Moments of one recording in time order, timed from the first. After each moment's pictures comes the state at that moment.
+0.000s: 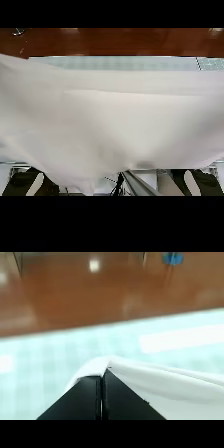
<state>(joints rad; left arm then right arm) 0.02 -0.55 1.48 1.34 -1.29 -1.44 -0.26 -0.59 1.77 -1.28 1.66 1.55</state>
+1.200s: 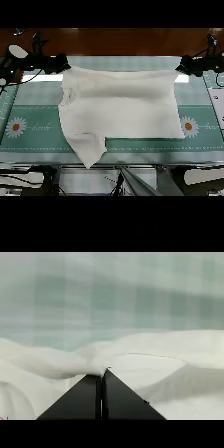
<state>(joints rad) 0.03 -1.58 1.44 0.93 -0.96 -1.44 -0.28 -1.65 1.52 -0.98 1.07 1.39</state>
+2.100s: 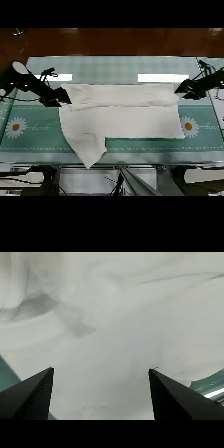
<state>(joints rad) 0.12 -1.49 1.20 1.11 -1.43 -1.38 -0.39 -1.57 1.35 -1.13 1.38 1.34</state>
